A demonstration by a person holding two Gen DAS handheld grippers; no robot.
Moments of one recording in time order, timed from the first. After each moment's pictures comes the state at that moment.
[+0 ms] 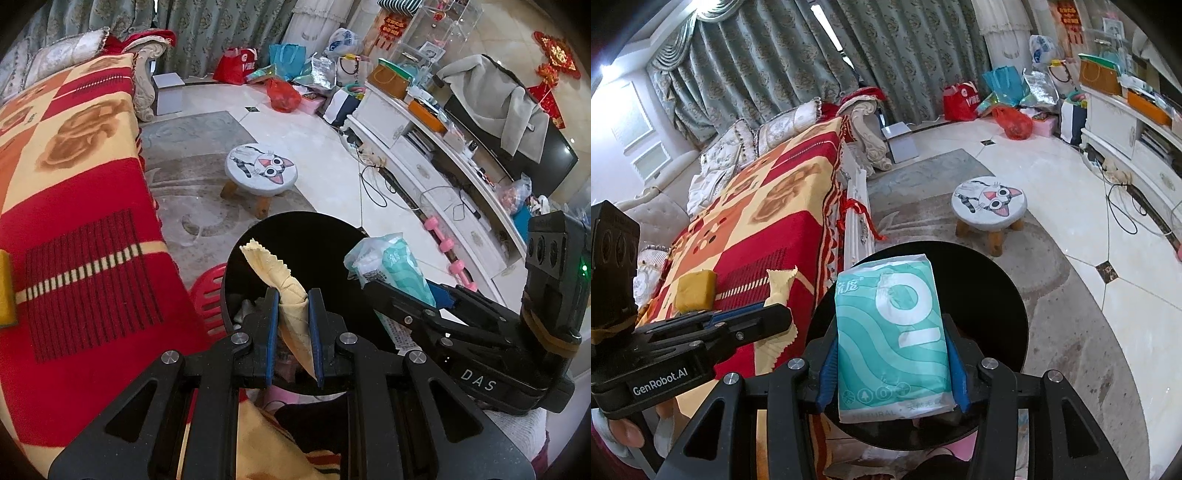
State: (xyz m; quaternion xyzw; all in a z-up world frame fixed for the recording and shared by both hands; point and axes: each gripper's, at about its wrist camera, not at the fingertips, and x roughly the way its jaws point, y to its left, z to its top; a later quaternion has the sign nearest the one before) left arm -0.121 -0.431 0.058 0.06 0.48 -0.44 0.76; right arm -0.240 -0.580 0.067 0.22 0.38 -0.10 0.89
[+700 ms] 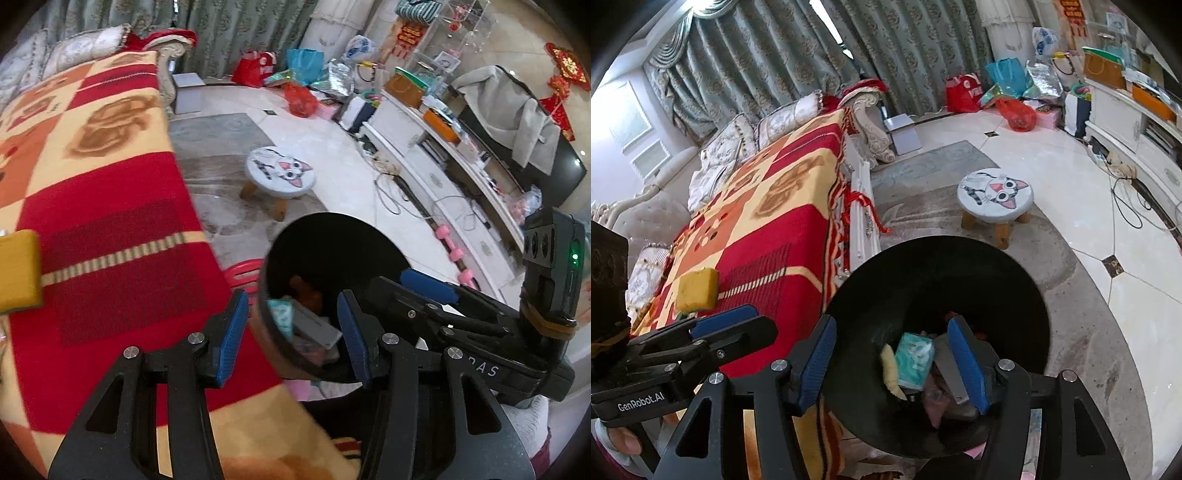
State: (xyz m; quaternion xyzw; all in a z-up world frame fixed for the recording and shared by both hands) left arm -0.115 -0.396 0.064 0.05 0.47 -0.41 0.78; right arm -0.223 -0.567 0.062 0.22 0.40 -0.09 0.89
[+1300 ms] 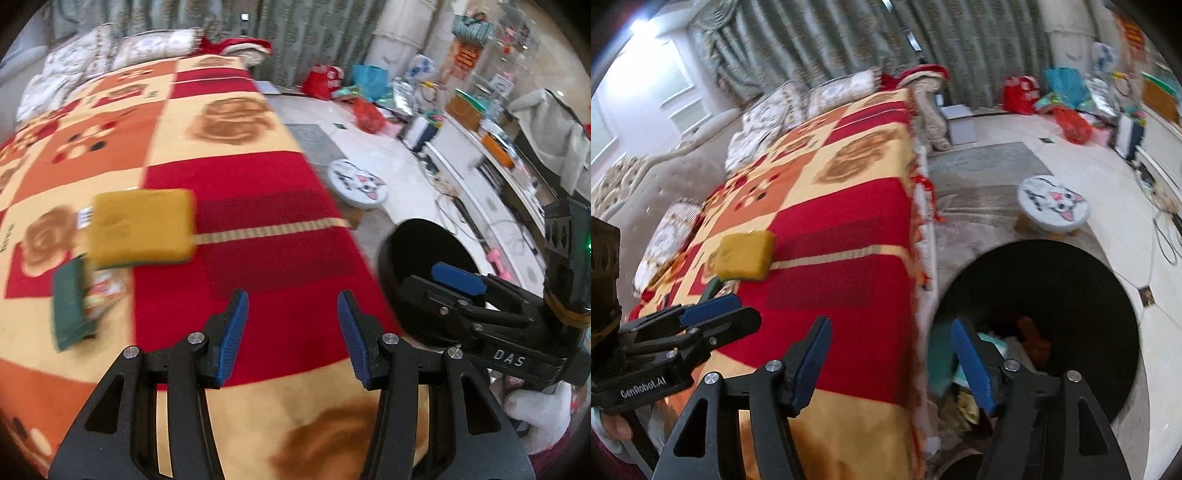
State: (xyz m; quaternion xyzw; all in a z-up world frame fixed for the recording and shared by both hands) left arm -0.096 -0.279 0.073 0.05 0.47 -0.29 0.83; right arm -0.173 -0.476 0.066 0.17 0.42 0.01 0.89
